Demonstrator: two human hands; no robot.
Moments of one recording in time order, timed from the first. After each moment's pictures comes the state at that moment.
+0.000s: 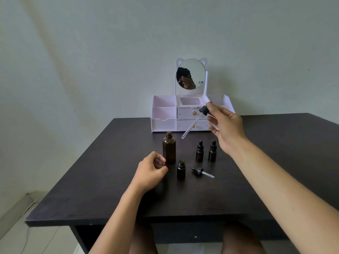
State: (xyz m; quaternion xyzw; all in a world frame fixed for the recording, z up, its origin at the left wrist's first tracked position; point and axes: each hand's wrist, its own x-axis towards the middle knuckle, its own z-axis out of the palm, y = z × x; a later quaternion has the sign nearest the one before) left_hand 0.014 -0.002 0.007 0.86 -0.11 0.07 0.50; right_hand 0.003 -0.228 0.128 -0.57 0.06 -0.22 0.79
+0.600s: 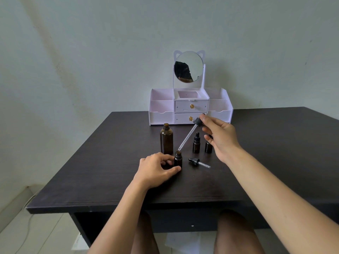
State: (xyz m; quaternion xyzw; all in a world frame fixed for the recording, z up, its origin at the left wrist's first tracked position) left_hand -0.006 -0.015 0.008 0.93 -0.17 0.05 0.31; right_hand -0.016 -0.227 0.086 -0.59 0.08 -0.16 0.79
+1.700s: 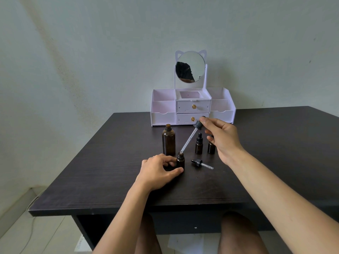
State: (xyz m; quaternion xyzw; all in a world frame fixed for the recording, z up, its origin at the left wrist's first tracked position) left_hand -0.005 -0.015 0.008 0.93 -0.18 0.05 0.32; right_hand -0.012 -0.226 0.080 -0.62 0.05 -0.19 0.76
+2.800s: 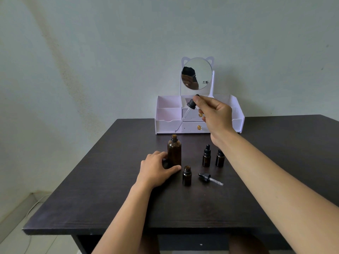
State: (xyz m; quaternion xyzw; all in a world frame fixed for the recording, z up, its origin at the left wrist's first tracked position) left_hand 0.056 -0.007 0.006 0.96 -0.12 0.09 0.26; right_hand 0.048 -0.195 0.139 -0.62 -0.03 -0.28 0.73
